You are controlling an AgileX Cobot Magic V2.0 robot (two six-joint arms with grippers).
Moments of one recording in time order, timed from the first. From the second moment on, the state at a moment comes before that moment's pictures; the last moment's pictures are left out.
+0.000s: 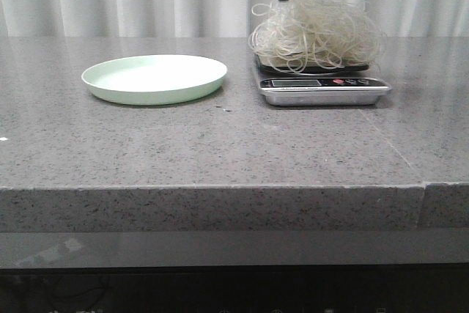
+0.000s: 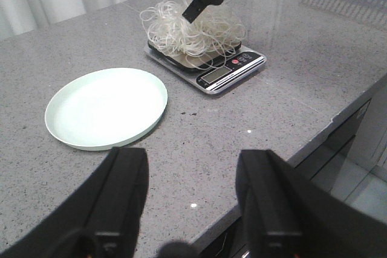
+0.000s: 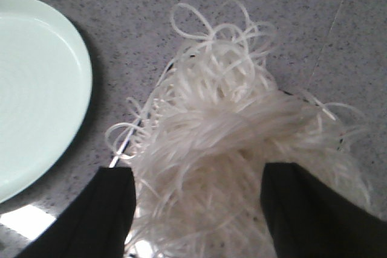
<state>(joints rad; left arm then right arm) -0.74 0.50 -0.75 0.10 0.64 -0.07 0.35 1.85 -1.73 0.04 0.75 -0.09</state>
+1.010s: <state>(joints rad) -0.74 0.50 -0.75 0.10 0.64 -0.07 0.37 1.87 -1.86 0.00 0.83 -0.09</state>
